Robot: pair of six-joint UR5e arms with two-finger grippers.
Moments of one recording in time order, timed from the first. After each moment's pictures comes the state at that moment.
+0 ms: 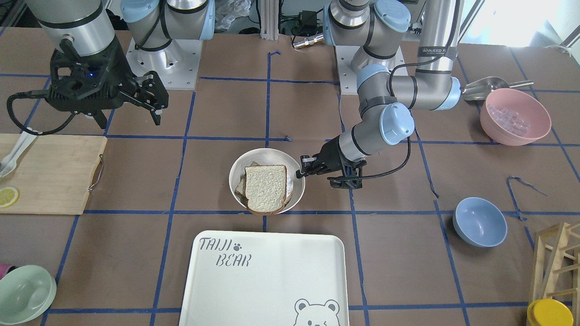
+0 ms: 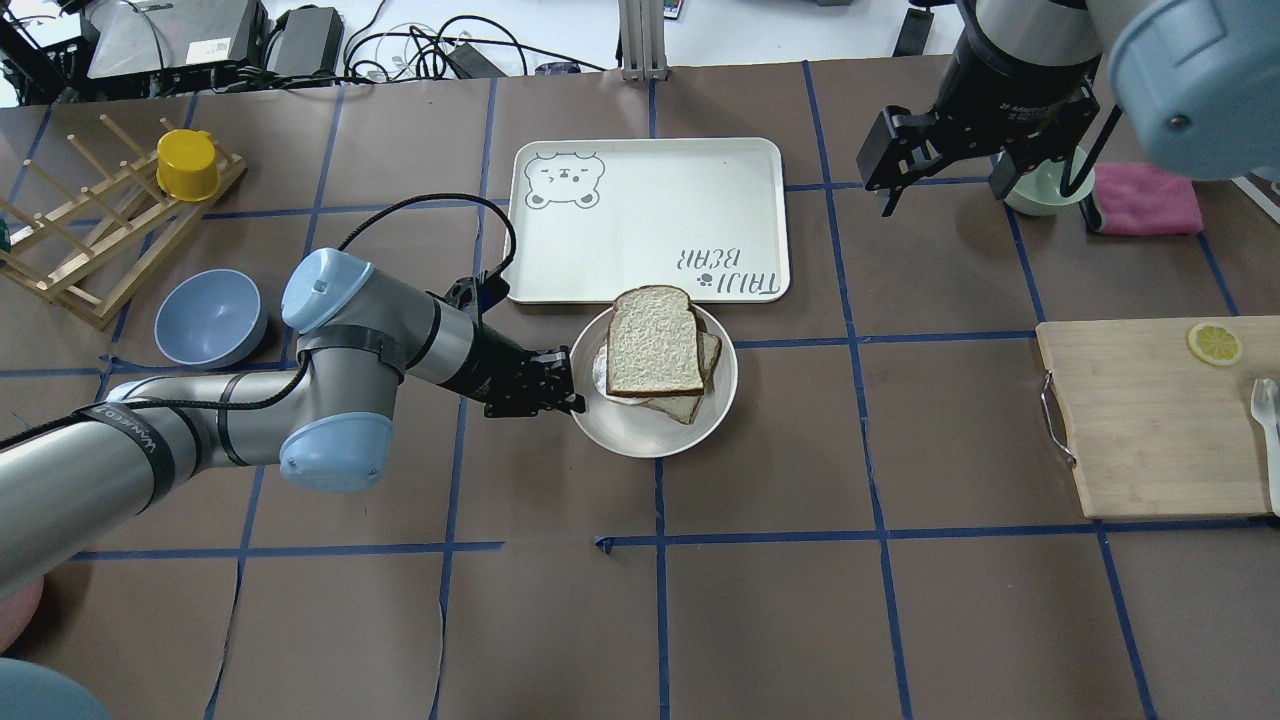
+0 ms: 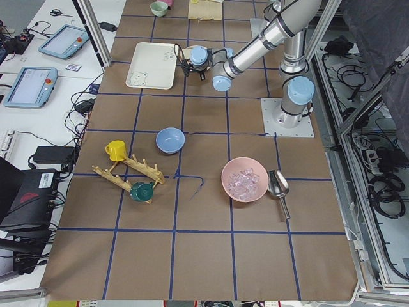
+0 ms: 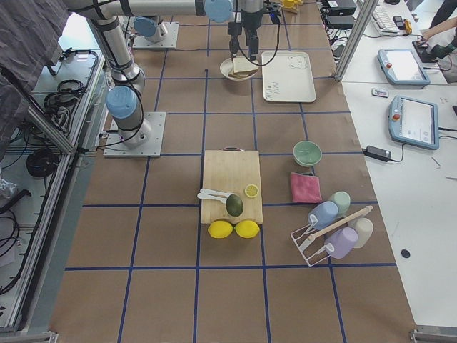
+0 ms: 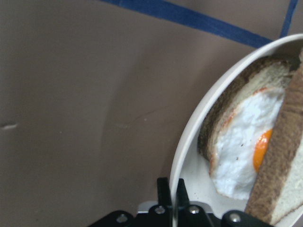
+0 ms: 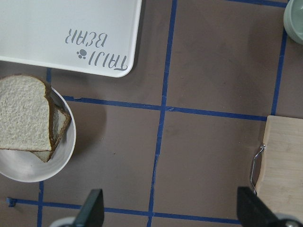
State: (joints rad) left arm -1.55 -1.86 -2.15 -0.75 0.95 -0.17; right arm 1.58 -1.55 1.55 -1.63 -1.58 -0.11
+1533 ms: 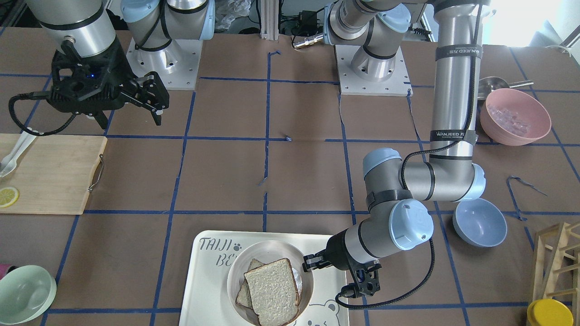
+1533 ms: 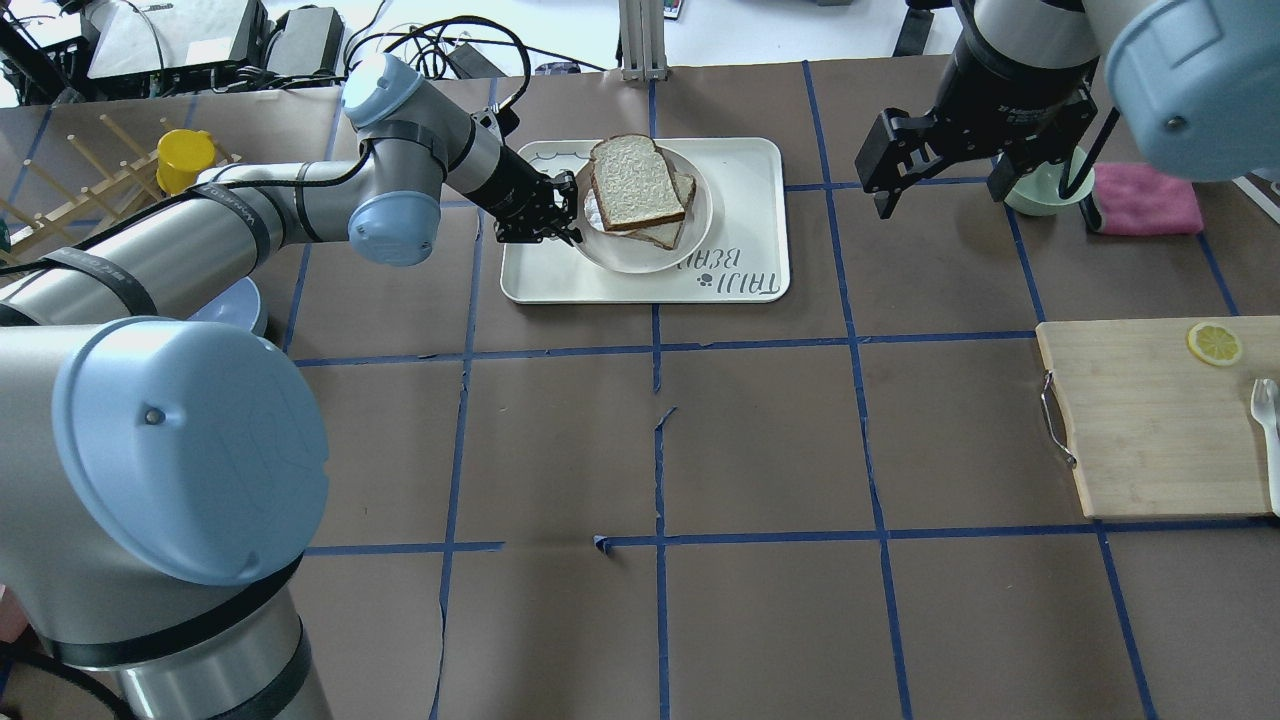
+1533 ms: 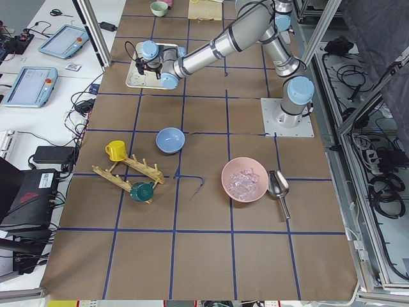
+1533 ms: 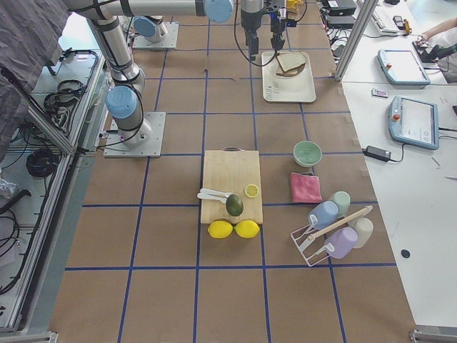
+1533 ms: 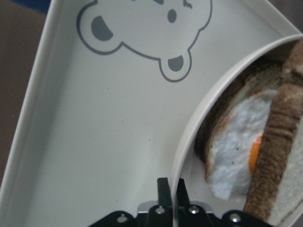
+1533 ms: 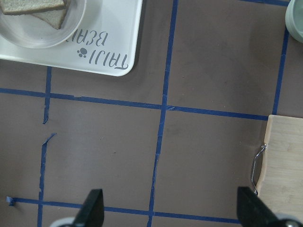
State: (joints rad) left arm -1.59 -2.27 -1.49 -0.89 1.09 -0.30; right arm 1.58 -1.55 1.55 -1.63 -1.58 -0.11
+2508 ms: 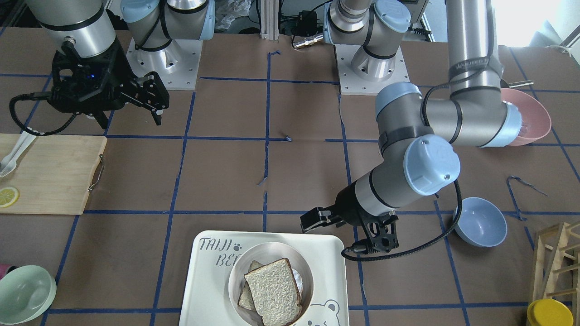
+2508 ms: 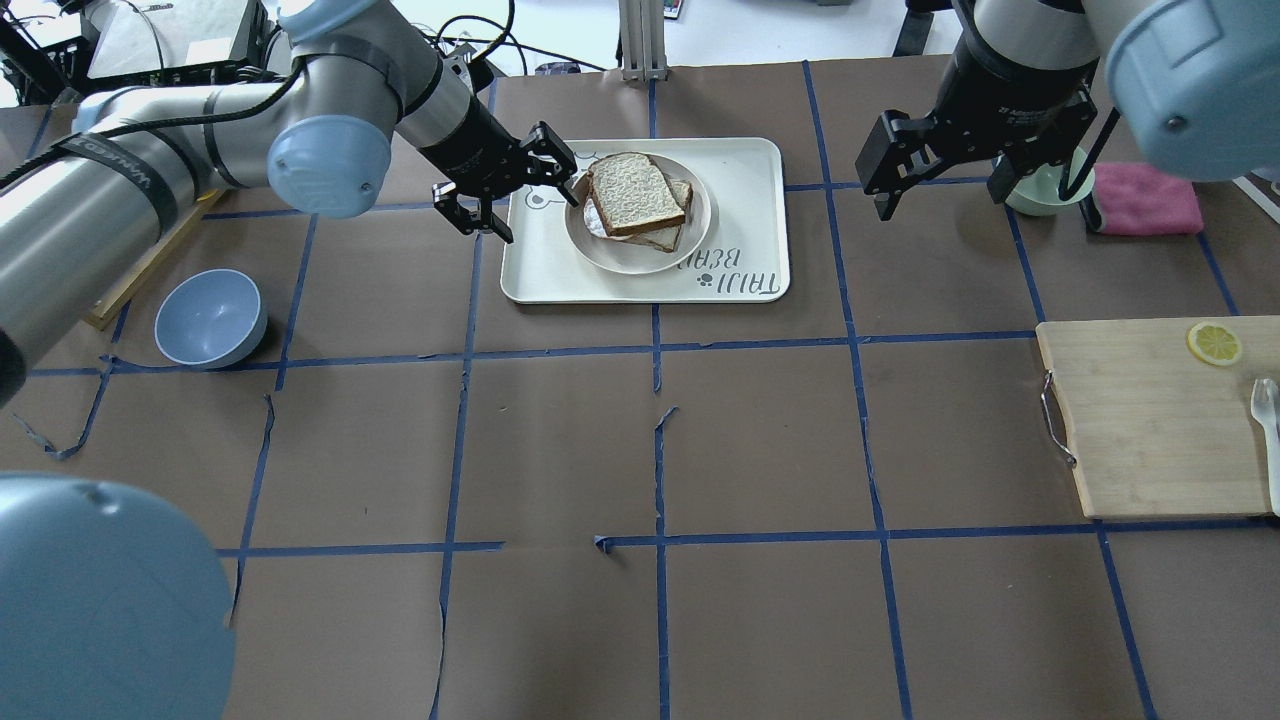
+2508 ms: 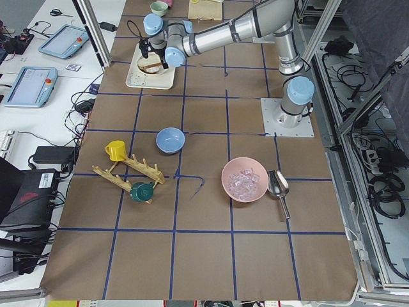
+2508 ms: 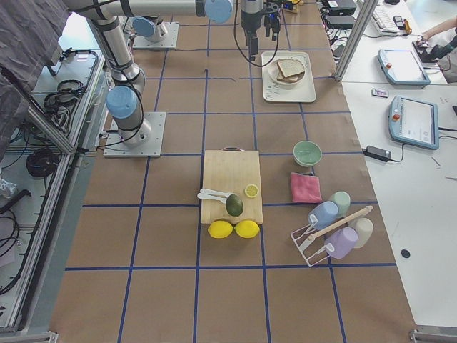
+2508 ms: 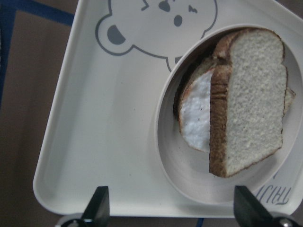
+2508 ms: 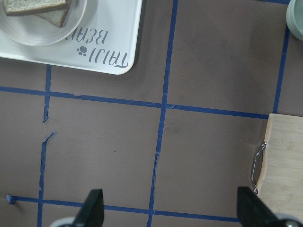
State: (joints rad) left arm -1.61 -1.97 -1.51 -1.24 1.20 -0.29; right arm 1.58 -1.55 1.55 -1.62 -1.58 -0.11
